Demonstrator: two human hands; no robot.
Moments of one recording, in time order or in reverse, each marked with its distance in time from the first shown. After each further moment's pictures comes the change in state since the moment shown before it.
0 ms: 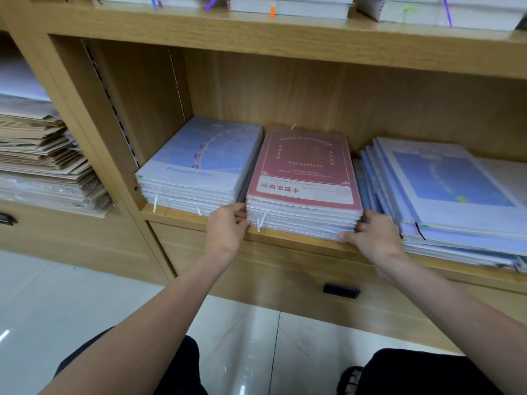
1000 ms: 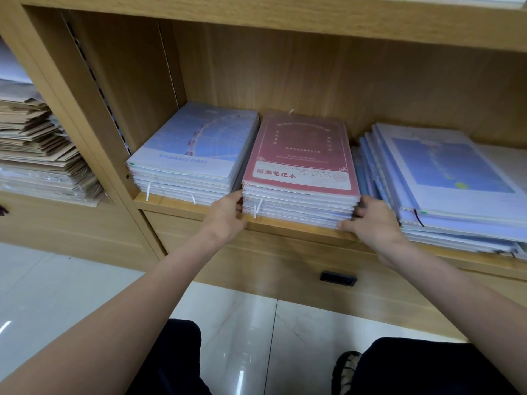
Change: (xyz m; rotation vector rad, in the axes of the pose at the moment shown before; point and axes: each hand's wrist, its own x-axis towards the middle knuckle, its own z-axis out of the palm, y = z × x) left_hand 0.008 -0.010 -0.002 0.076 -0.293 0.015; right_hand 0.009 0.007 0.000 -0.010 -0.038 -0.006
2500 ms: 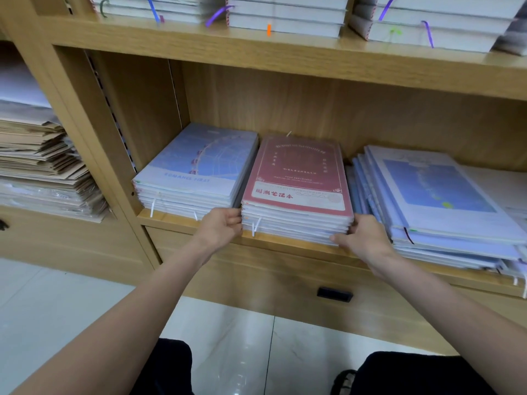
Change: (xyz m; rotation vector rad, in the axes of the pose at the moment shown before) left_hand -0.003 0.007 -0.015 -0.349 -0.011 -0.111; right_hand -0.001 -0.008 -0.002 -0.038 -0.007 -0.022
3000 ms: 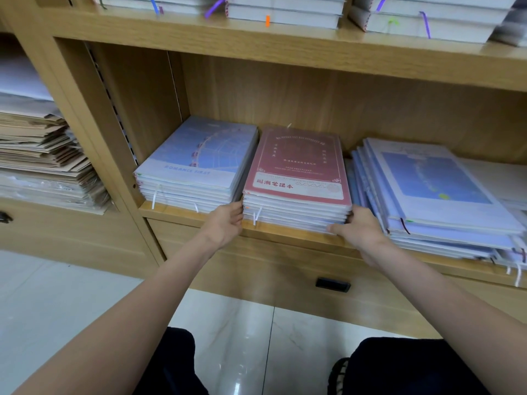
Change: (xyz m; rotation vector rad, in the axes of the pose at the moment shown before) left_hand -0.003 -0.005 0.007 -0.011 -0.061 -0.040; right_hand -0.003 -0.005 0.003 0.069 -0.028 0.040
